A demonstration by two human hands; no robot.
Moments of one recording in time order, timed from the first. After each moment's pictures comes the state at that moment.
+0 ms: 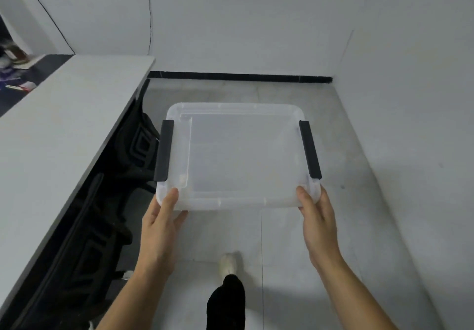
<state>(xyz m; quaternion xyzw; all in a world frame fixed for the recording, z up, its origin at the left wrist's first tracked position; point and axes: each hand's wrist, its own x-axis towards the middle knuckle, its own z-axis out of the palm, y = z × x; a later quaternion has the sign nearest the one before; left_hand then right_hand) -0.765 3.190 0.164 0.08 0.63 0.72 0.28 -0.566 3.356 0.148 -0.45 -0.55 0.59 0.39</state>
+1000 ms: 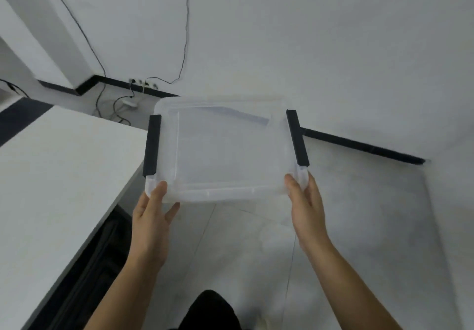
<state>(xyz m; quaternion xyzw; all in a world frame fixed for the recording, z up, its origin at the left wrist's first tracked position) -1.402 3.829 0.180 -0.08 0.62 0.76 0.16 -1.265 4.045 0.172 -0.38 -0.62 0.63 0.26</state>
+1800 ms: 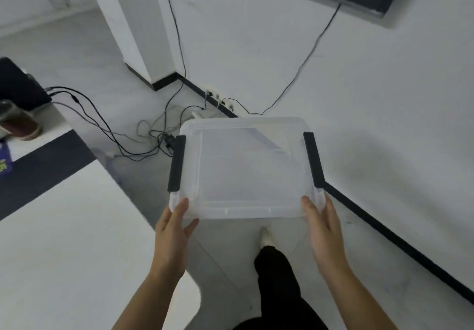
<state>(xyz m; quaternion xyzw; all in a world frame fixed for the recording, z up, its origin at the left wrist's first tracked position) -2.002 3.963 0.110 -0.26 0.57 0.77 0.07 -1.949 4.213 0.116 -0.31 -0.69 0.65 0.10</state>
